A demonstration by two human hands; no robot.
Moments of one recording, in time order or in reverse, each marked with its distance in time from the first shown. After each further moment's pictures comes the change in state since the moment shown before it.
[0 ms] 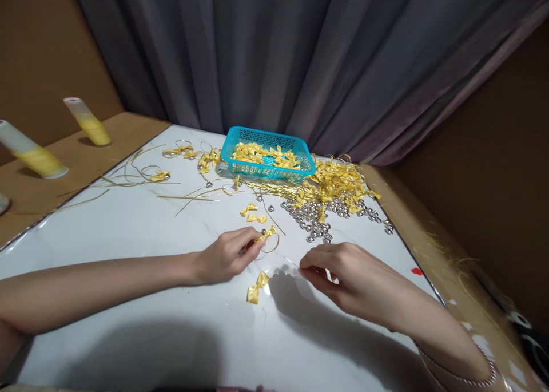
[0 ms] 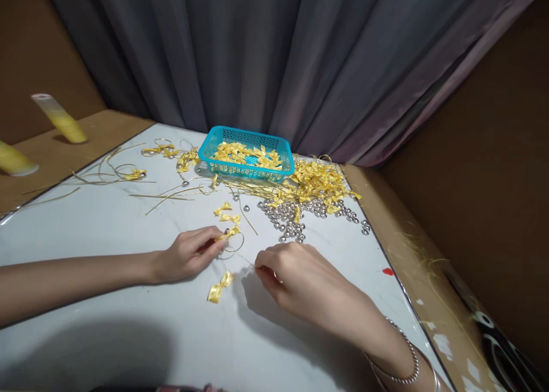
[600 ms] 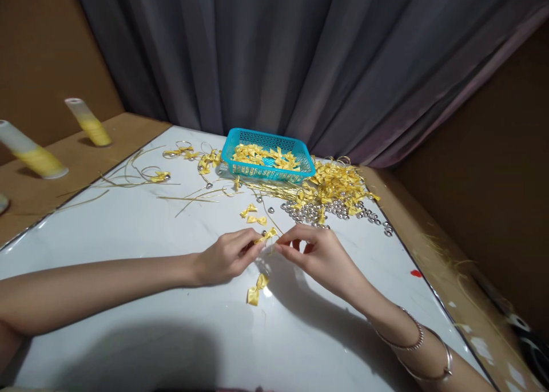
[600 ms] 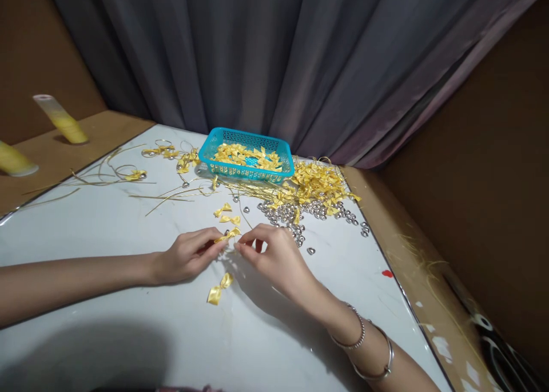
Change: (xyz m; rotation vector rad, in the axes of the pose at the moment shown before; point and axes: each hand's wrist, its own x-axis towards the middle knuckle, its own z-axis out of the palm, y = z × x) left_hand 0.001 0.001 0.000 -0.012 0.003 -0.013; right_hand 0.038 0.001 0.027 0.443 0.352 0.159
